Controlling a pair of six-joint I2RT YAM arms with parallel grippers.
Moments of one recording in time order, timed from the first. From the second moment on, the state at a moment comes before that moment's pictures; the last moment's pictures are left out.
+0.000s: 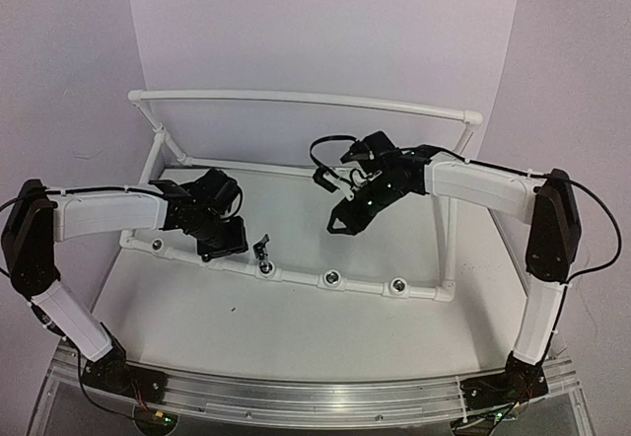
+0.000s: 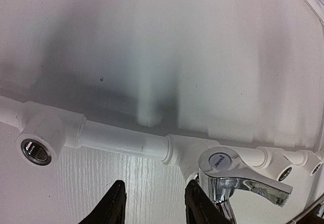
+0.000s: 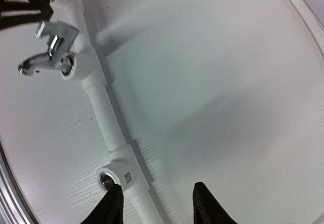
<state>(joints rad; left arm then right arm) -0.71 1.57 1.08 -0.56 -0.07 -0.79 0.73 1.92 1.64 -0.69 -0.23 -0.21</state>
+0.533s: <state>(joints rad) -0.69 1.61 1.03 -0.43 0.01 -0.84 0.89 2.21 1.92 -0.69 -0.24 -0.08</state>
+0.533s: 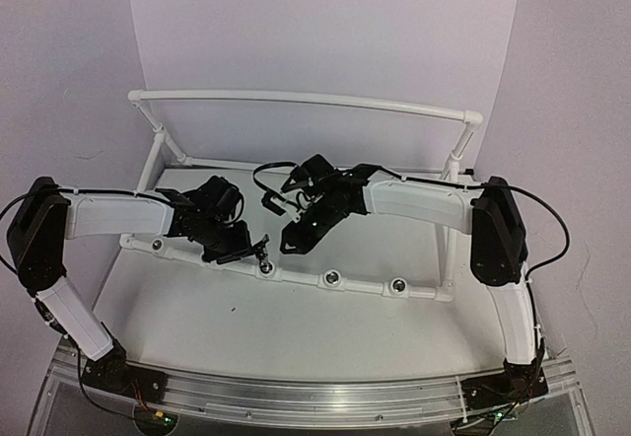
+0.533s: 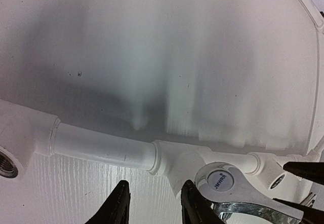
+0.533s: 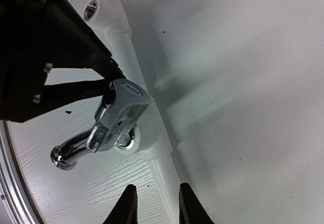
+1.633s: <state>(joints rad) -0.69 1.65 1.01 -0.36 0.03 -0.84 0.90 2.31 2.07 -0.68 -0.32 -0.01</state>
